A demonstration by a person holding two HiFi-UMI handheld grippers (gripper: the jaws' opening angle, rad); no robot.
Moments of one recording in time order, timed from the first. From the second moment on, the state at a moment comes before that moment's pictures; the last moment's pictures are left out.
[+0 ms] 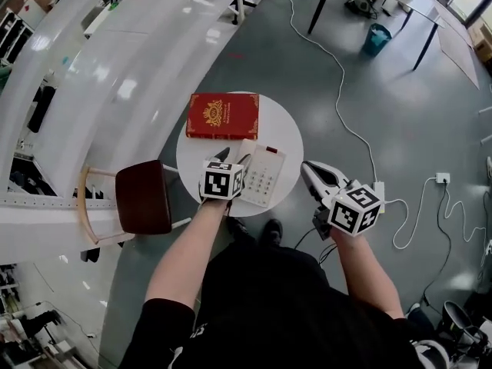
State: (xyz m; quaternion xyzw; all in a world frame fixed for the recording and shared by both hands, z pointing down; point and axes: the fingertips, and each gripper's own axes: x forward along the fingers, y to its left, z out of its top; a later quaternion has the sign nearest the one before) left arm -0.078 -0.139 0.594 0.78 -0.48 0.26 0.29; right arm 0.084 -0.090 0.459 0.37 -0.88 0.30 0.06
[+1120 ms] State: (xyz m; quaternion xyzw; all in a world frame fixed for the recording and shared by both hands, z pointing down) left arm -0.240 -0.100 0.310 0.83 -0.55 0.04 0.06; right arm -0.017 -0.104 0.356 0.41 -0.89 0.19 0.03
